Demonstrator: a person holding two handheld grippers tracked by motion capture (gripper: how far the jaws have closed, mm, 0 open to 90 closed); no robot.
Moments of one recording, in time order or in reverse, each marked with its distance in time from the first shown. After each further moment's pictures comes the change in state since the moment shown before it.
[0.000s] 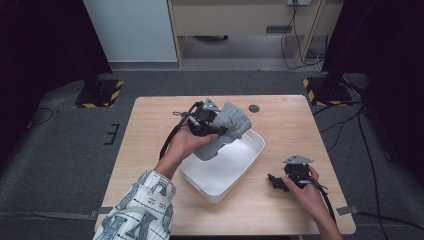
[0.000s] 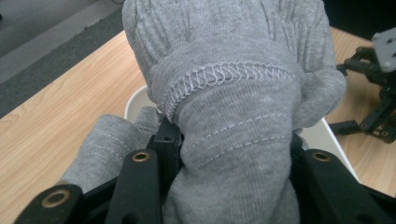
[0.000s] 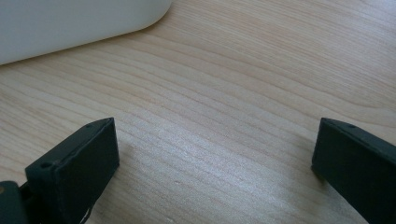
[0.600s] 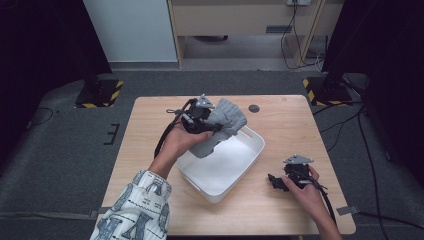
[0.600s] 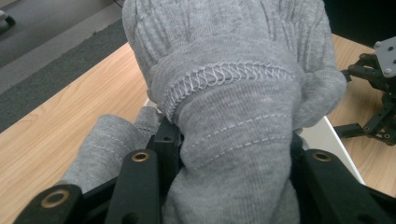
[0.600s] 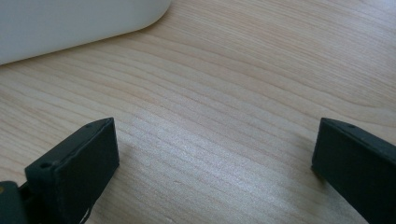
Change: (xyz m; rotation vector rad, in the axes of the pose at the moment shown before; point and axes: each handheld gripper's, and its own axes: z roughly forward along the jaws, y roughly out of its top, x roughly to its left) left arm 0.009 -0.002 -0.017 -0.020 0.026 -0.007; right arm 0.000 0.000 0.000 0.001 0.000 0.004
